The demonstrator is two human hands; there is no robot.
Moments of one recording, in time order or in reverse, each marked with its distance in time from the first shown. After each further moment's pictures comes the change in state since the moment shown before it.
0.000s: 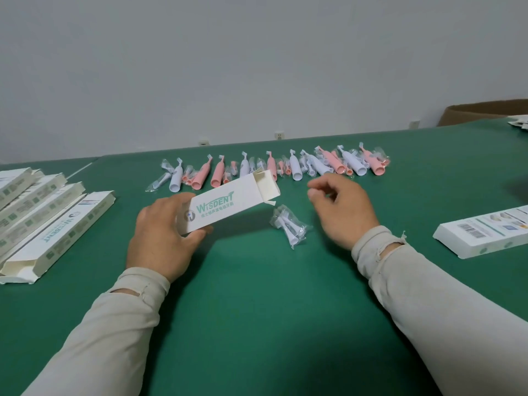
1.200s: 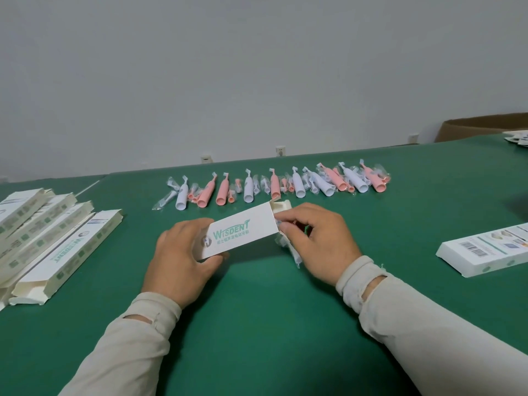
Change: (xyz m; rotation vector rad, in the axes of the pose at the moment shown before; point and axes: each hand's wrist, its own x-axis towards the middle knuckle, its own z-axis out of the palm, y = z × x) left_hand -0.005 0.009 -0.002 -0.052 -0.109 0.049; right_hand -0.023 -0.030 0.020 0.081 -0.110 -0.237
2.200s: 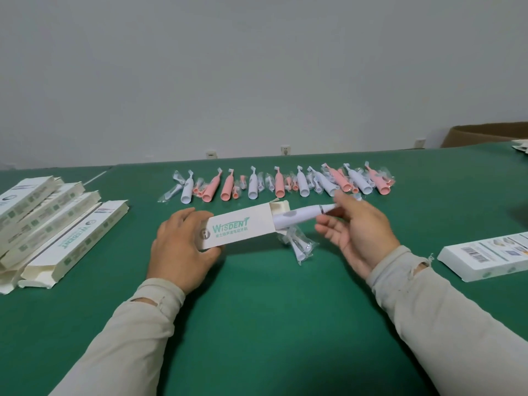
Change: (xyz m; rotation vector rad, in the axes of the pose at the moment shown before) left_hand 0.005 0.002 -0.001 0.091 -0.005 -0.115; right_hand 0.012 0.020 -0.032 0.952 0.230 0.610
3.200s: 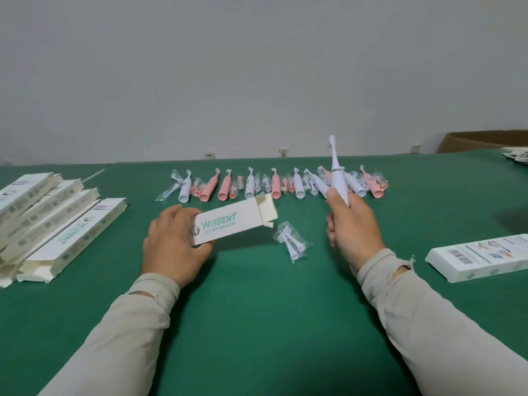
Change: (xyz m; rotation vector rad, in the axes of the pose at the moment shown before) left_hand -0.002 -0.001 0.000 0.049 0.012 -0.079; right_hand -0.007 -0.002 0.002 -0.554 0.069 -0.282
